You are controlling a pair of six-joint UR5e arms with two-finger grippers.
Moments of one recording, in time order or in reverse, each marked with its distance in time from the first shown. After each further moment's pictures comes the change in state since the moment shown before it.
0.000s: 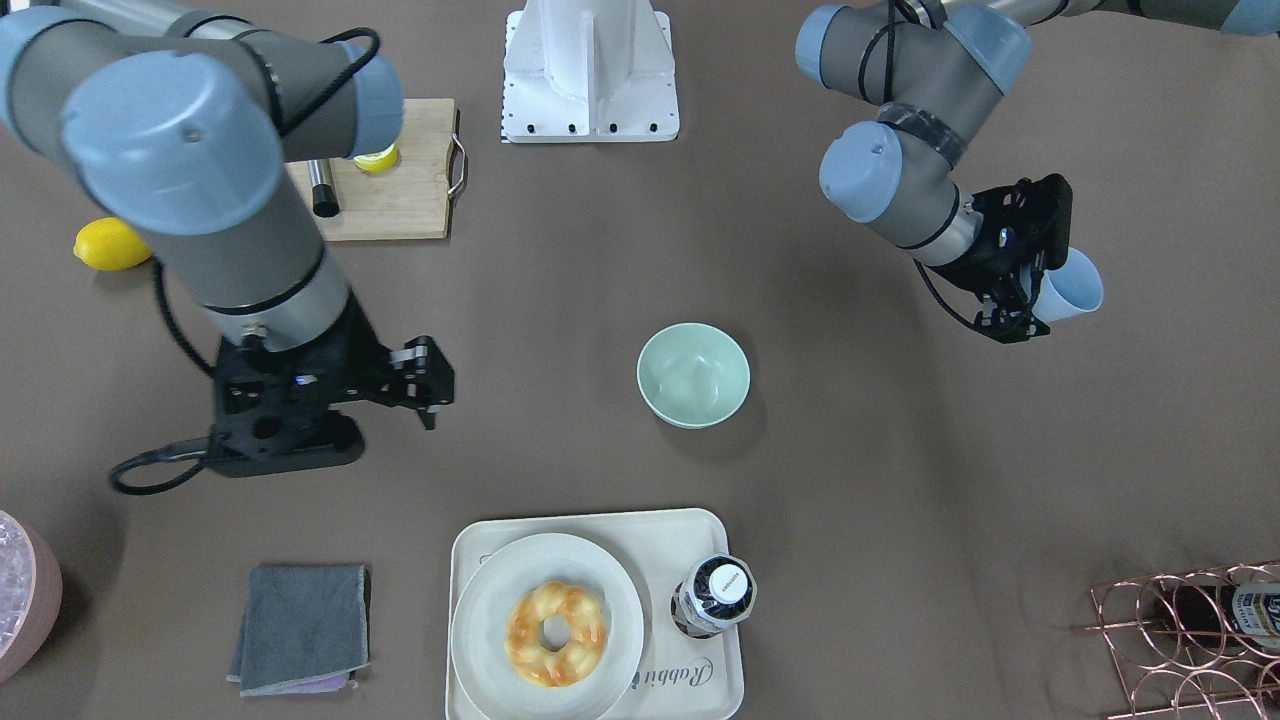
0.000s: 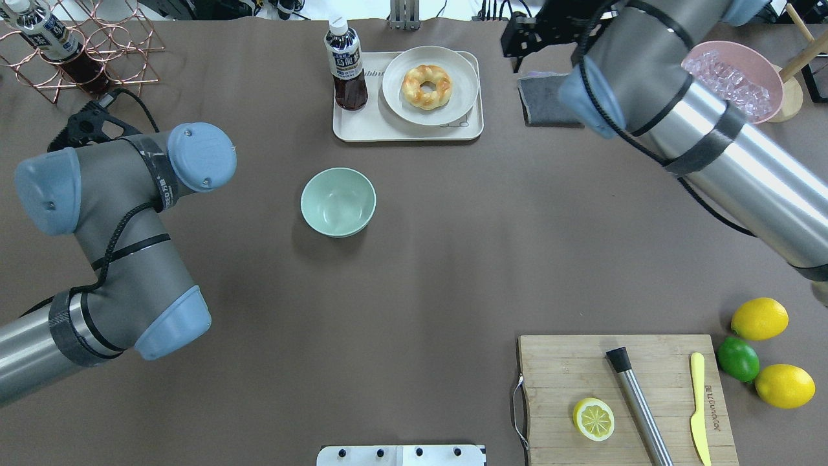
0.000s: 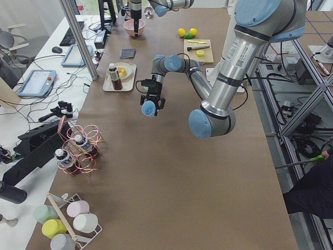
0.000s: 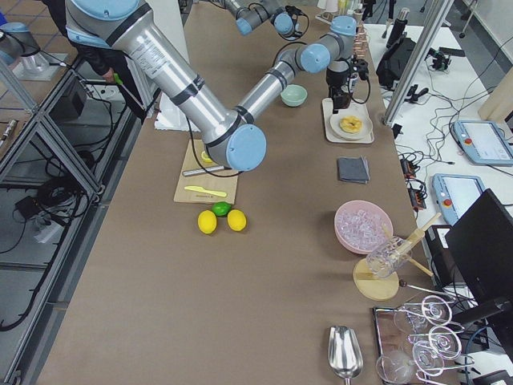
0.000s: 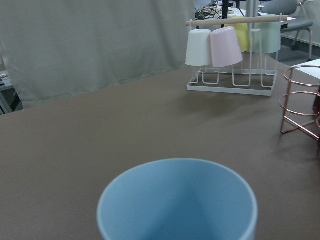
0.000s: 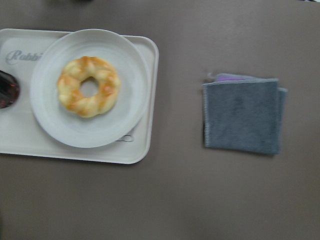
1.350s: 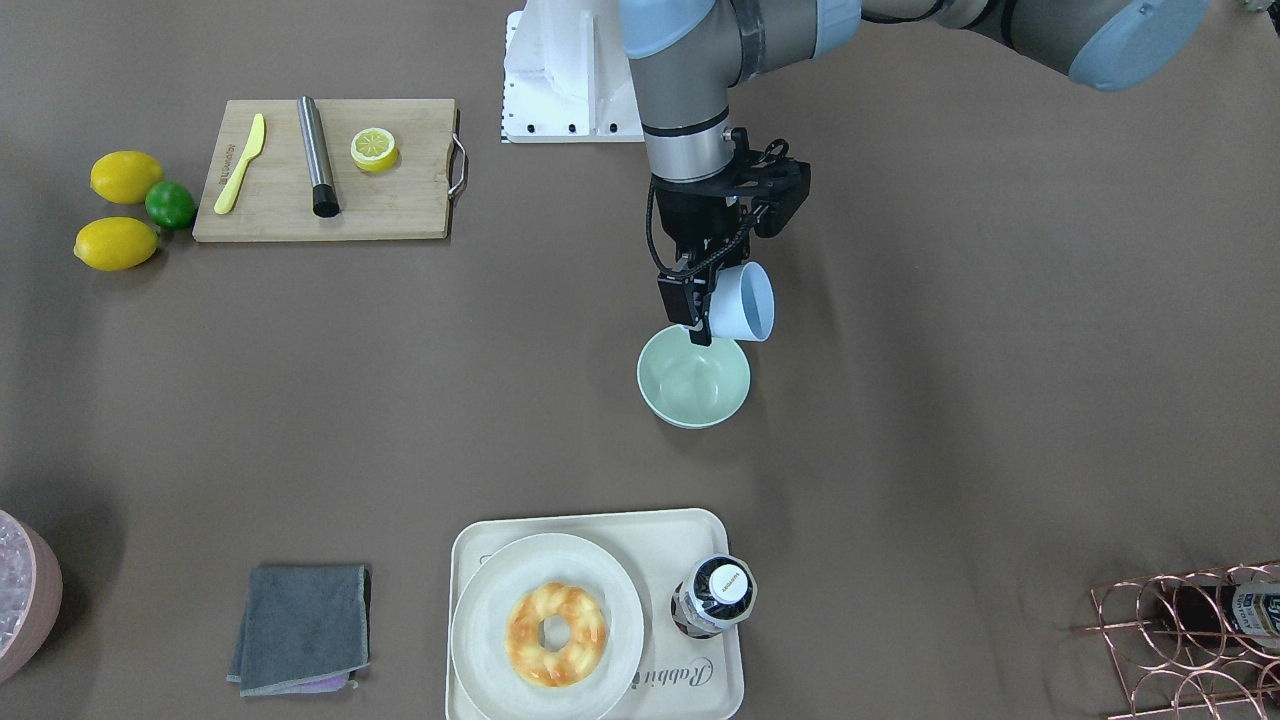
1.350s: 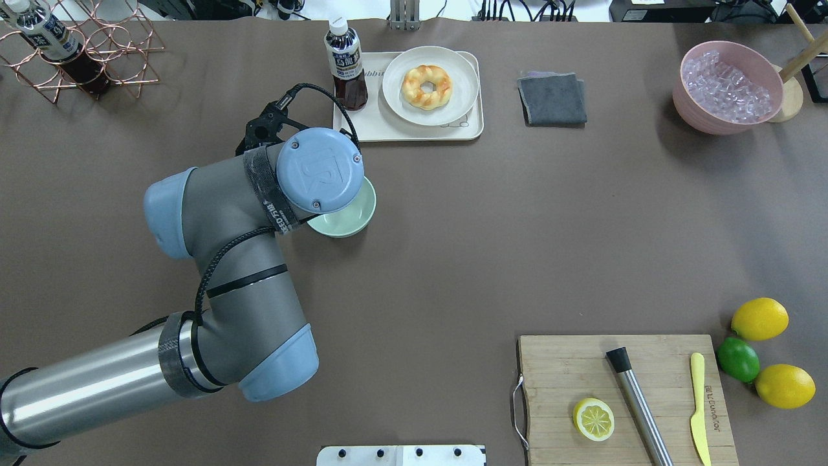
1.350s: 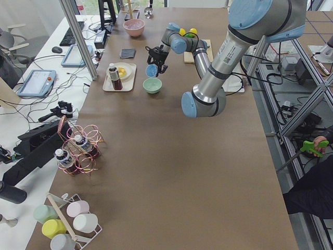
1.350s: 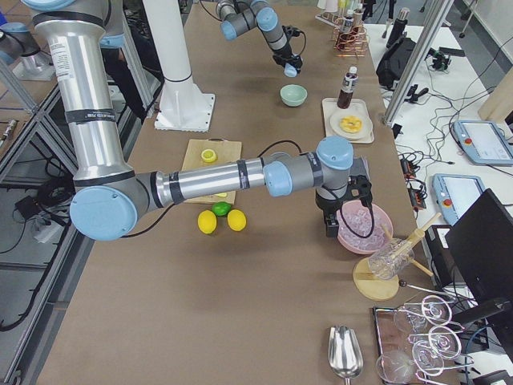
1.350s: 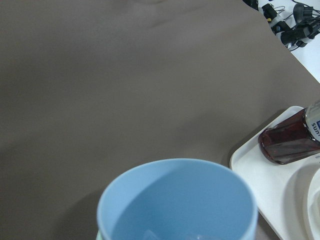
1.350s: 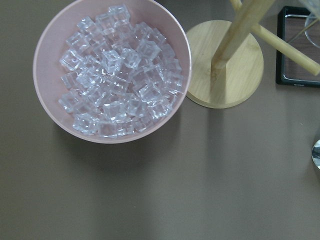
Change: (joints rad) left arm 0.144 -0.267 0.067 -0.526 -0.080 -0.015; right arm 0.487 -0.661 0.054 0.280 0.177 -0.532
